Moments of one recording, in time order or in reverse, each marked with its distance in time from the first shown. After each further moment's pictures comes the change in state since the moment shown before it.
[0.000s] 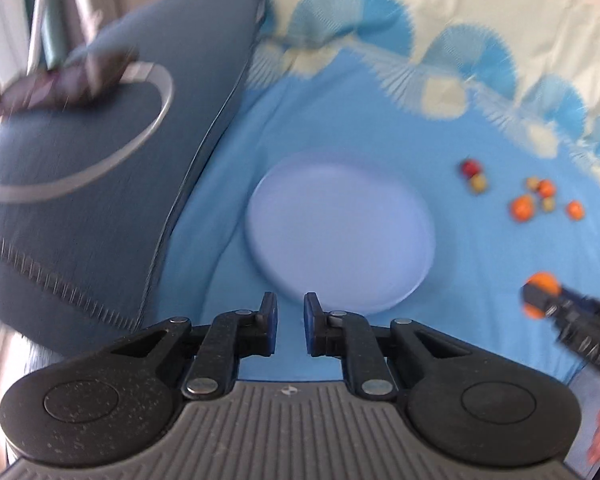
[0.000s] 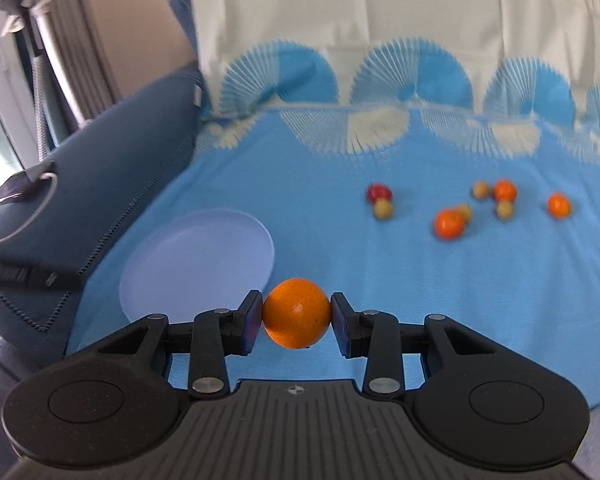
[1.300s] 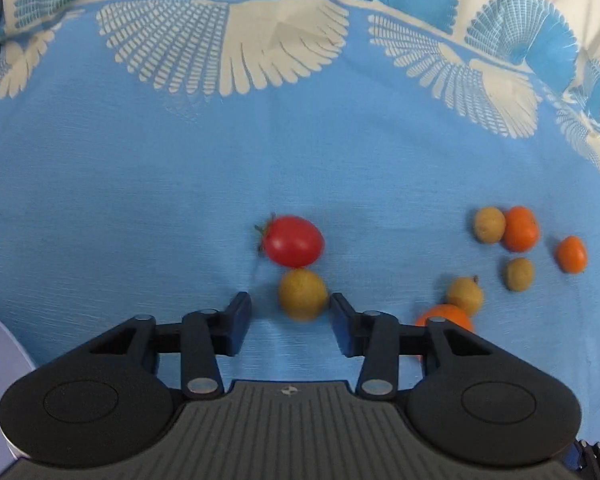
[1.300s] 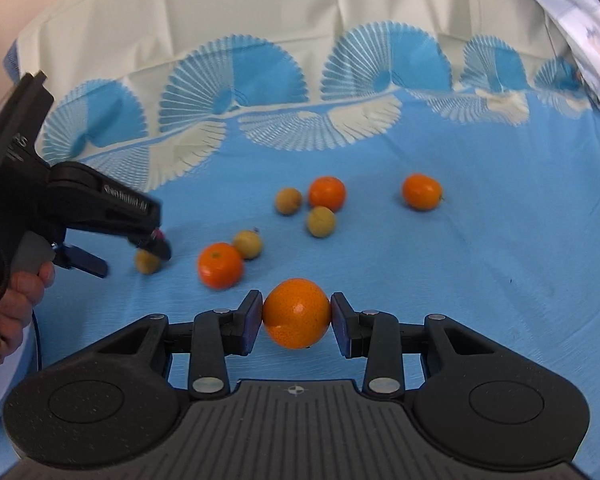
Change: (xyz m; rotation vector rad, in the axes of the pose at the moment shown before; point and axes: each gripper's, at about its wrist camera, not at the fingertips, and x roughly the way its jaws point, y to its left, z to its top) left arm 0.237 -0.268 0.142 0.164 0.128 -0.144; right arm 0.080 -0.196 0.006 0.224 -0.112 -0.234
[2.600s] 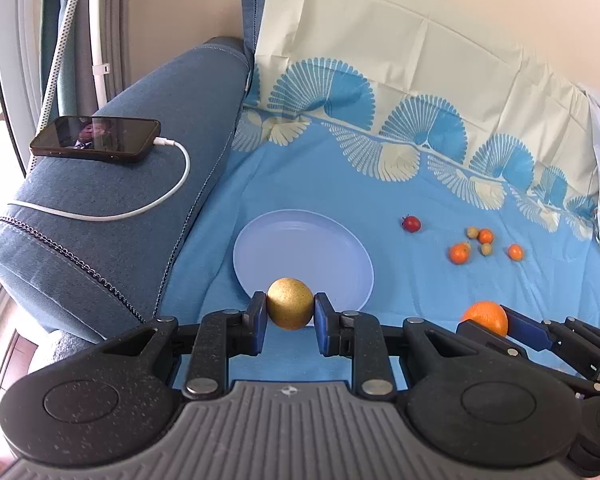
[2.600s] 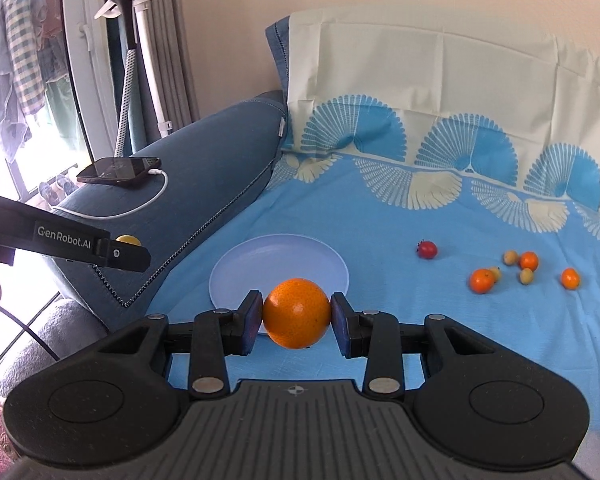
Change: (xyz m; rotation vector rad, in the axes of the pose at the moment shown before) left arm -0.340 0.195 -0.246 -0.164 -0.348 0.047; right arm -0.238 0.209 -0.050 -0.422 -0.041 0.347
